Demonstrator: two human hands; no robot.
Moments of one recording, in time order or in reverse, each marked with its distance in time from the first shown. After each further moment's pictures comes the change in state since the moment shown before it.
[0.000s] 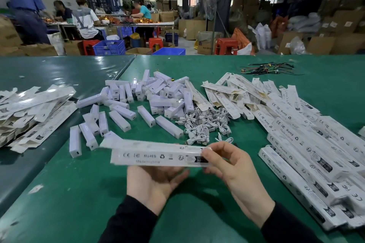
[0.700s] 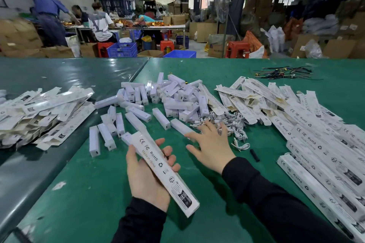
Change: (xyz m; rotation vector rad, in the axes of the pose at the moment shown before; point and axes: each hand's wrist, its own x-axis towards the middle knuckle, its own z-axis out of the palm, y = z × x) left_hand -0.001 0.021 -0.003 -0.169 0.097 0.243; right_hand 0.101 0.036 0.036 -1.578 -0.216 -0.283
